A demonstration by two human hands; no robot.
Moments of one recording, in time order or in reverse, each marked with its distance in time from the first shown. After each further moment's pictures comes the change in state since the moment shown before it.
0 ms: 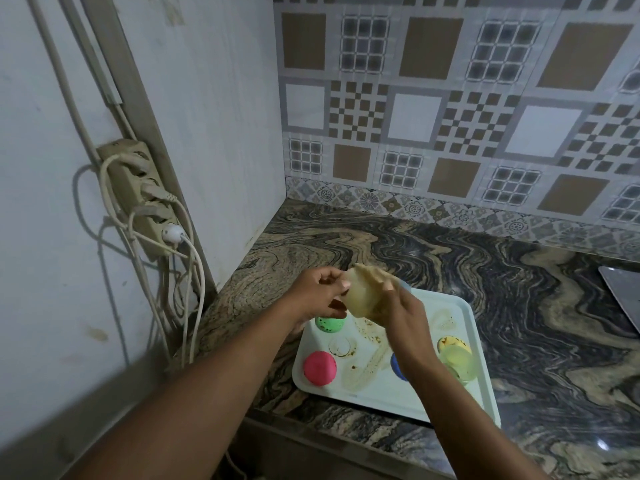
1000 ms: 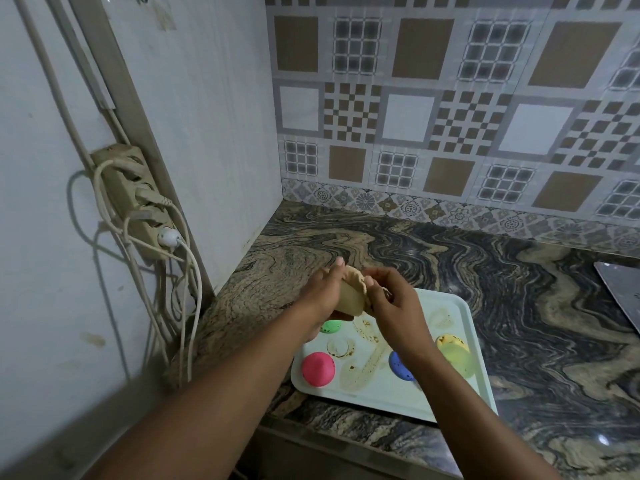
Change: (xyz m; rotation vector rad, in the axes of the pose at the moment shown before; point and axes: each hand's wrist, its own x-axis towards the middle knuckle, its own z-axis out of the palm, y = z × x) left_hand -0.009 0.012 0.026 -0.050 0.129 -0.116; right_hand 0.005 -0.017 -0.002 -0.191 -0.075 -0.073
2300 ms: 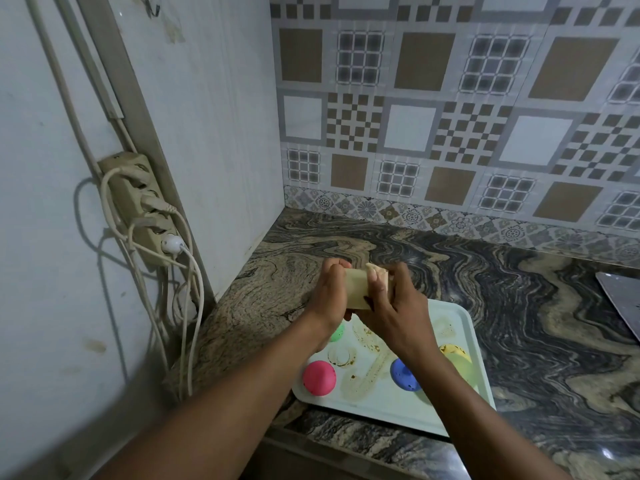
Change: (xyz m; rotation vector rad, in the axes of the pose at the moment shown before) left_hand -0.008 0.003 0.012 -0.045 0.045 0.251; right_hand 0.007 -0.013 -0.001 -0.337 0.106 -0.189
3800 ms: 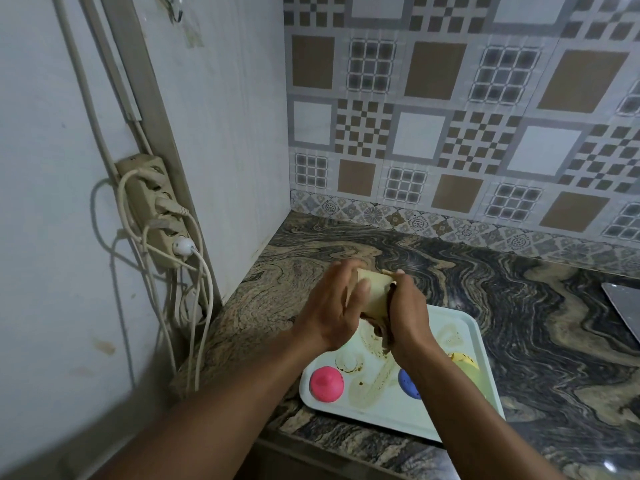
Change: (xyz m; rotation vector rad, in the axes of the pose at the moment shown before) left_hand 0.003 -0.010 -0.033 0.597 -0.045 0.647; right_hand 0.013 -0.028 0.016 0.470 0.024 0.589
